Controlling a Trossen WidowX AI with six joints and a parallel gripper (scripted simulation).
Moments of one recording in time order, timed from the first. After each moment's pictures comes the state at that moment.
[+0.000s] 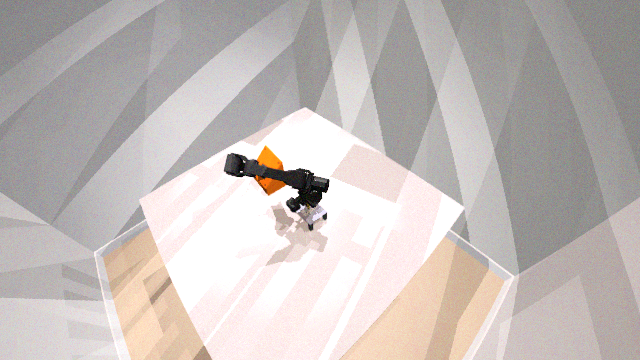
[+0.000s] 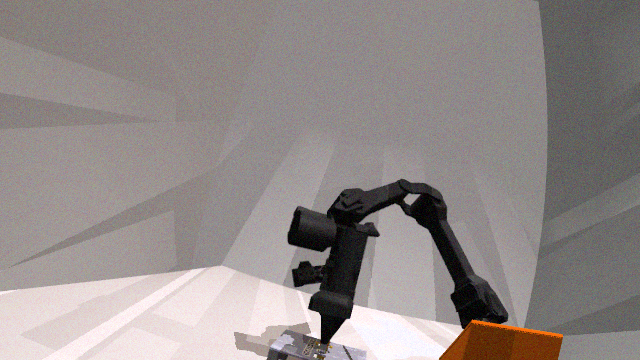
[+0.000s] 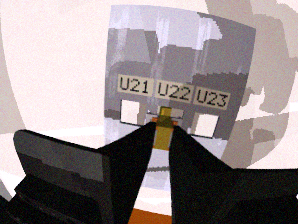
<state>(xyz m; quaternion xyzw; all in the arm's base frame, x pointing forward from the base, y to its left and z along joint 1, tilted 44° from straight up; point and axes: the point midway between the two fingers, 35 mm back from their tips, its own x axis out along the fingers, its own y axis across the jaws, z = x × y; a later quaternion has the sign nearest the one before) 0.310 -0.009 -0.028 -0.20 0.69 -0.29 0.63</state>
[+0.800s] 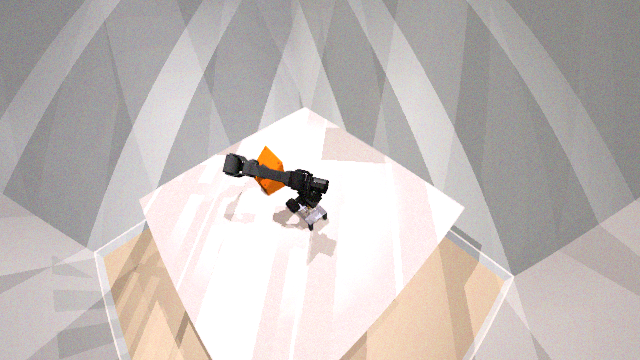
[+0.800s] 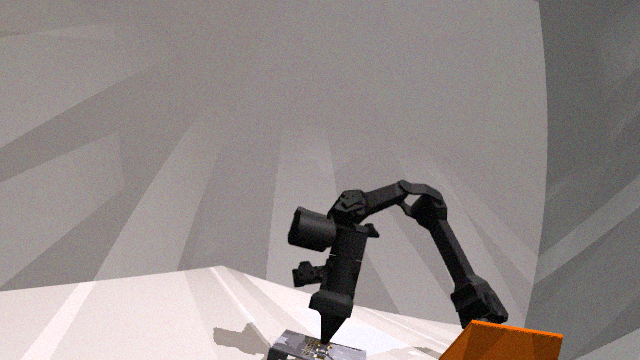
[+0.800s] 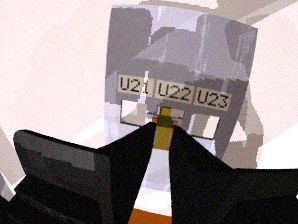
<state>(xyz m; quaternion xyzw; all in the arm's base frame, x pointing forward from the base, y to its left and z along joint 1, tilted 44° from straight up) 0.310 -0.011 -0.028 -0.19 0.69 -0.28 0.64</state>
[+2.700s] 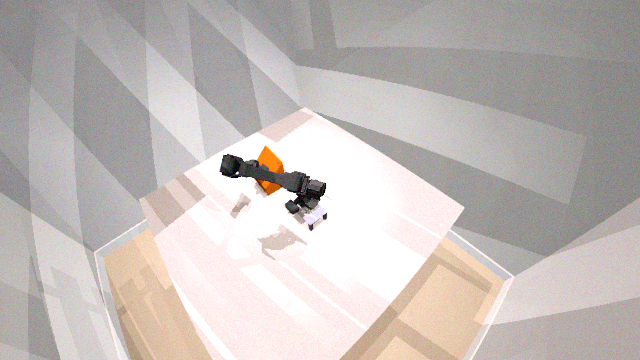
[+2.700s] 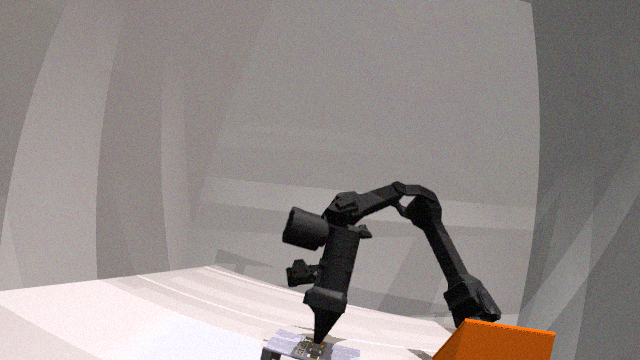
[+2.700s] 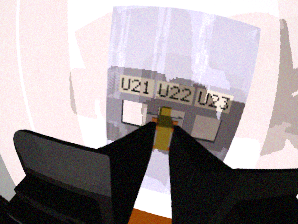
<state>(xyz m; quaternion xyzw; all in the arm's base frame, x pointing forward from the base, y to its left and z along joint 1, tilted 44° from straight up) 0.310 -0.014 -0.027 -0.17 0.70 -0.26 0.65</state>
